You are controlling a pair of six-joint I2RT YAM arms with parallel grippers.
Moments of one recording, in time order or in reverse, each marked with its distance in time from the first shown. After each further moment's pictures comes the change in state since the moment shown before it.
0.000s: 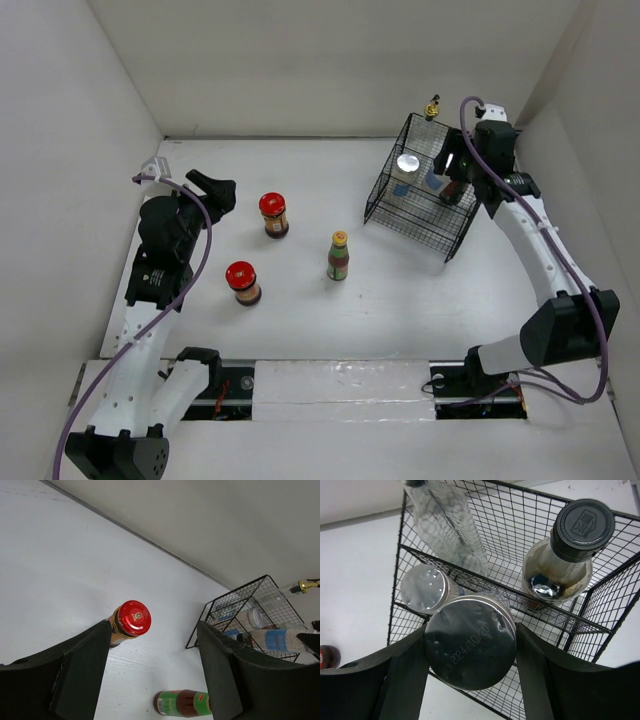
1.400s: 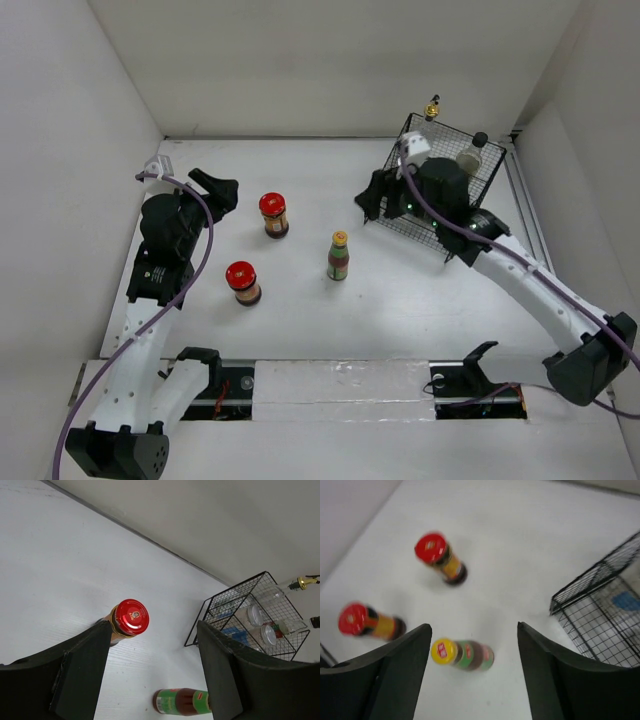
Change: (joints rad) left arm 0.000 0.018 0.000 0.012 0.019 0.000; right arm 0.416 -0.178 -0.152 0.148 -0.149 -0.013
